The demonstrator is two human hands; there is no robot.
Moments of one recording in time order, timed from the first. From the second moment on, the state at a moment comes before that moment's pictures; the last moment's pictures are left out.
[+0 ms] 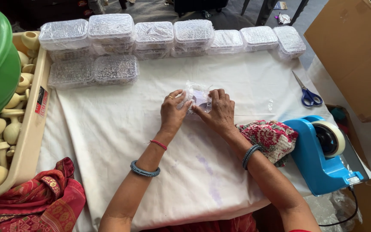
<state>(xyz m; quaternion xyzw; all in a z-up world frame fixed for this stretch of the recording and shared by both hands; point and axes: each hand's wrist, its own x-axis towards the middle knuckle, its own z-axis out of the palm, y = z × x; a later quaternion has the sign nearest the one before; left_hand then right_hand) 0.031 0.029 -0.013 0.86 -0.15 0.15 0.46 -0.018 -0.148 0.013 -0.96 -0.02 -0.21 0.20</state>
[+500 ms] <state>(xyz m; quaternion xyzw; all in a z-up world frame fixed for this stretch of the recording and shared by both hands) 0.000 0.022 -0.005 0.89 -0.27 0.15 0.33 -0.008 -0.170 -0.016 -0.91 -0.07 -0.19 0.36</state>
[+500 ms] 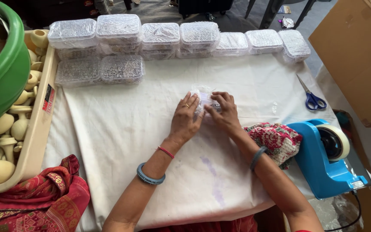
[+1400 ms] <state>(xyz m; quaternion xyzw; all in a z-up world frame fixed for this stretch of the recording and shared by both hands) -0.016 0.012 0.007 0.92 -0.33 0.15 0.18 0.047 -0.222 0.007 -0.80 0.02 -0.11 0.59</state>
